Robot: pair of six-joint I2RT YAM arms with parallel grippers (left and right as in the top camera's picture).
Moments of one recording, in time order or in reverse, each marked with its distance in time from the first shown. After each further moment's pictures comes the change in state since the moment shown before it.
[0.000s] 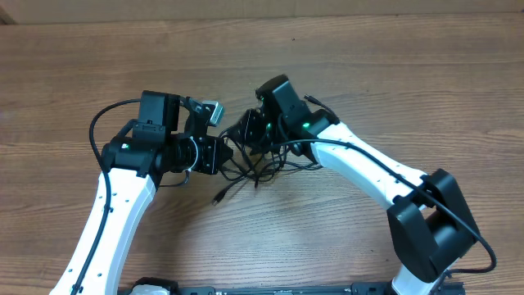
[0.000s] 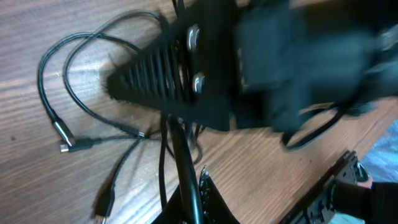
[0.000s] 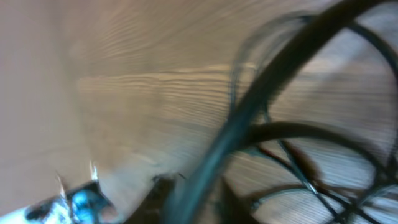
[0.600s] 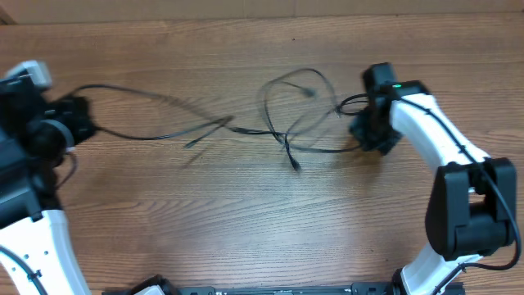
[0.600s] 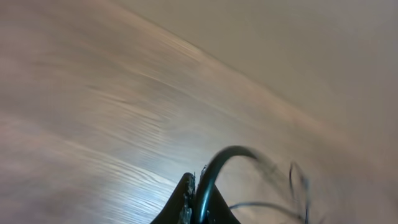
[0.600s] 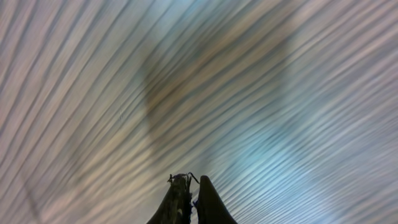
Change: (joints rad) left arm 0.632 -0.139 0.313 -0.019 -0.196 -0.216; right arm -0.521 0.002 0.001 -0.586 0.470 -0.060
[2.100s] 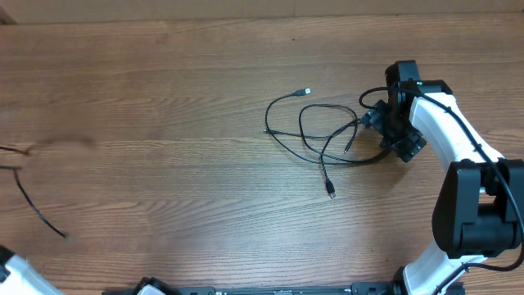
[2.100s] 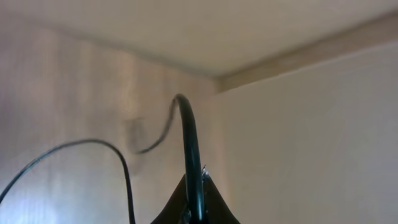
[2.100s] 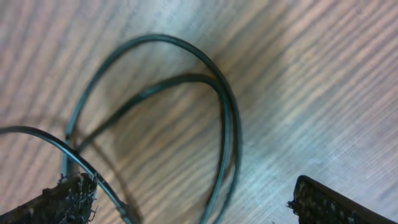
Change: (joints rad) left arm 0.481 -0.063 0.255 -0.156 -0.231 -0.660; right arm -0.092 0.000 0.000 0.032 0.062 -0.037
